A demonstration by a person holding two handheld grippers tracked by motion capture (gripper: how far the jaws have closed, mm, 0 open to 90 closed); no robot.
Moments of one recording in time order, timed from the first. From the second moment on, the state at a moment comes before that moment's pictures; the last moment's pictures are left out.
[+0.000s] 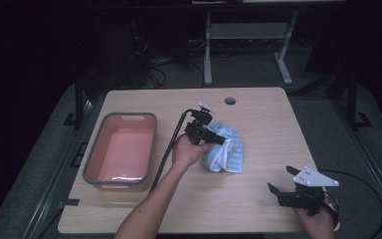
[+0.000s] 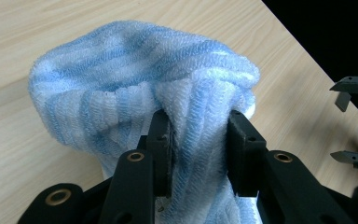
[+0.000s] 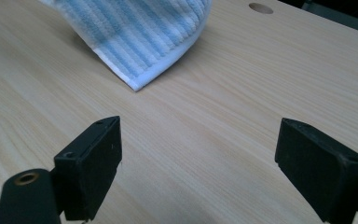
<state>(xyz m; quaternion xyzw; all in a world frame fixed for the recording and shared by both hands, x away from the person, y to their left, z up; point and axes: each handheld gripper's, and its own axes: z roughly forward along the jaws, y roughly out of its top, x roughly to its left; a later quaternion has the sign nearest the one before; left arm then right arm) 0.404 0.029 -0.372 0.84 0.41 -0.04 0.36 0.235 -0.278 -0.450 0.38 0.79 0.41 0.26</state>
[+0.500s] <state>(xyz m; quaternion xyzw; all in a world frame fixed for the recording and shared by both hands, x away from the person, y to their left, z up) 0.408 0.014 -0.388 0.83 0.42 -0.05 0.35 0.235 -0.279 -0.450 0.38 0.79 0.41 0.26</state>
